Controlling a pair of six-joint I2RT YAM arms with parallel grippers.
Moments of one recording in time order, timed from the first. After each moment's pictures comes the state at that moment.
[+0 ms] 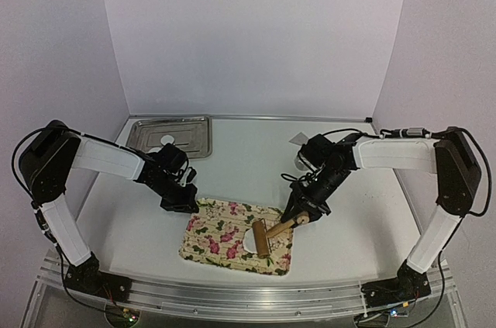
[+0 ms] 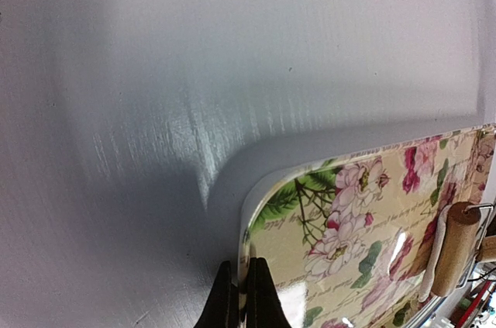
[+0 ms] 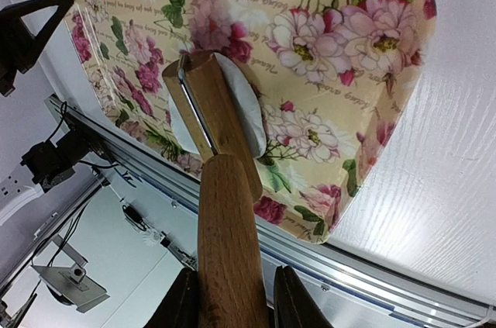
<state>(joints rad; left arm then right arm) -0.63 1.74 0.91 -0.33 0.30 -0.54 0.68 1.74 1.15 -0.82 -0.69 0.78</state>
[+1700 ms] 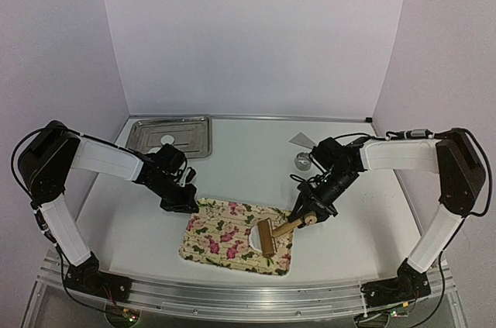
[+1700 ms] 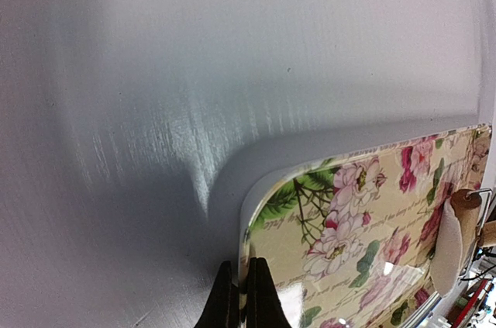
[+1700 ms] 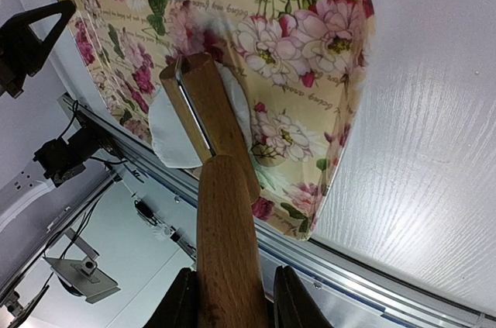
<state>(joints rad) -0.62 1.74 0.89 -0.30 0.31 -0.54 0.60 1.72 1.06 -0.80 -0.76 0.72</state>
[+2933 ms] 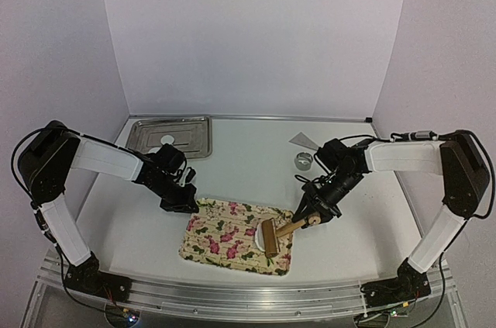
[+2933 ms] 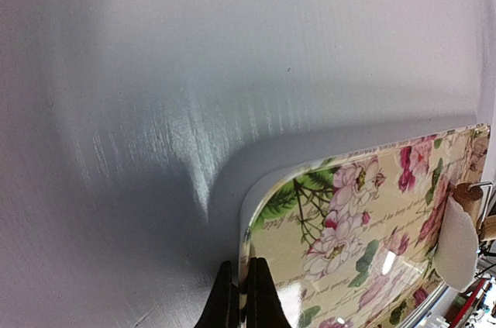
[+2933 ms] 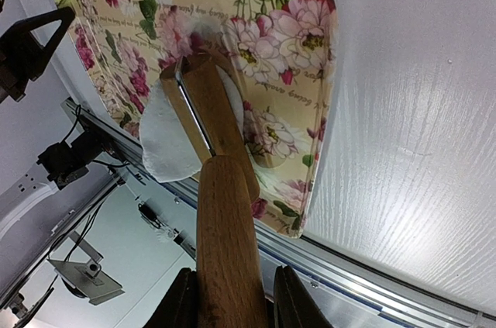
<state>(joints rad) -0.61 1.74 0.89 -0.30 0.32 -0.54 0.57 1.70 1.02 -0.78 -0.76 0.72</state>
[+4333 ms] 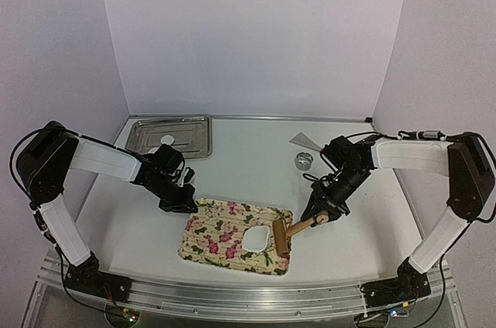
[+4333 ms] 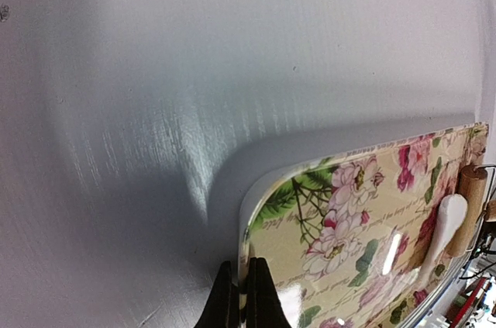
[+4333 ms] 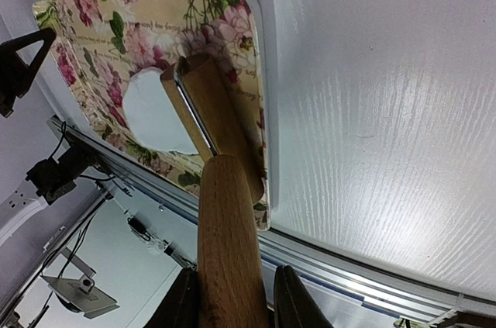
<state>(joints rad) -0.60 1.72 0.87 -0.29 0.33 -0.53 0.54 1.65 1.03 -0.87 -0.69 0.70</state>
